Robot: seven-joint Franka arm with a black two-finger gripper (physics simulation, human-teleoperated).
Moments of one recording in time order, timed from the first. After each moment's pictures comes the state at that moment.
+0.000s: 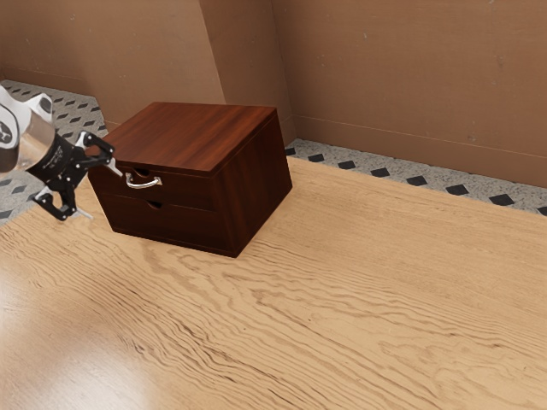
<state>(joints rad) 1.48 -0.22 -0.82 -1.90 -0.51 2.11 -0.69</state>
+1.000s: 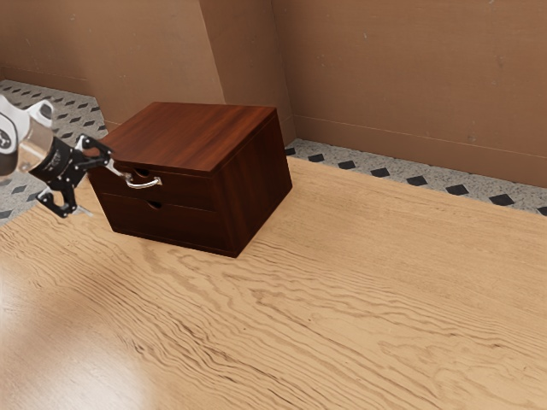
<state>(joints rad) 0.95 0.01 -0.31 -1.81 -0.39 2.19 -0.64</state>
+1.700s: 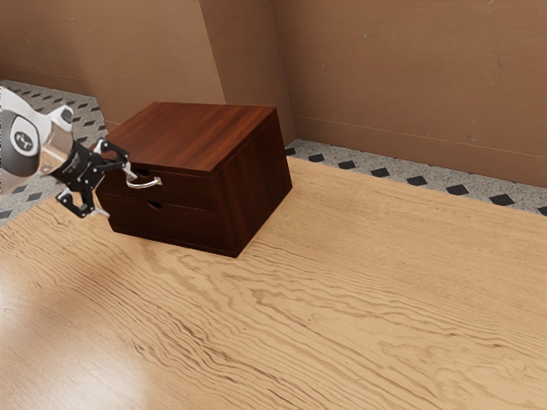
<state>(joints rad) 0.90 0.14 -0.30 -1.72 -0.37 2.21 -0.63</state>
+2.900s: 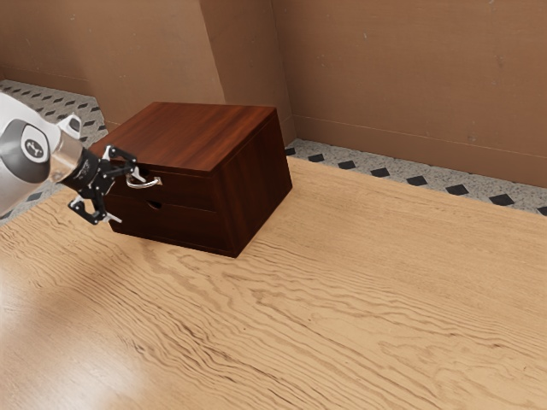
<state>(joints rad) 0.89 0.17 -0.30 -1.74 -0.43 2.24 -0.66</state>
